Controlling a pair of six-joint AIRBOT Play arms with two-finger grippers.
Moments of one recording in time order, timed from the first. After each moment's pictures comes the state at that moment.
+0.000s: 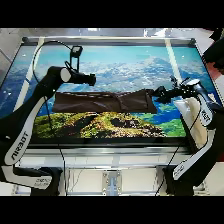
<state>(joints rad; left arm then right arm) -0.34 -1.55 1.43 1.38 -0.74 -1.48 -0.29 -1.98 1.52 -0.72 1.33 1.21</state>
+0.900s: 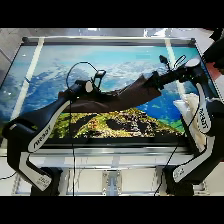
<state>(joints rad) -0.49 -1.75 1.43 1.28 -0.85 -1.48 -0.13 -1.81 1.75 -0.62 1.61 1.28</state>
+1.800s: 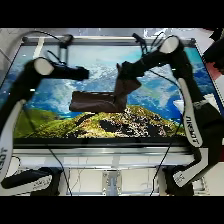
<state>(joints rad) -0.18 -1.28 1.44 1.16 -0.95 -1.35 0.36 -1.76 1.98 -0.91 1.33 1.54</state>
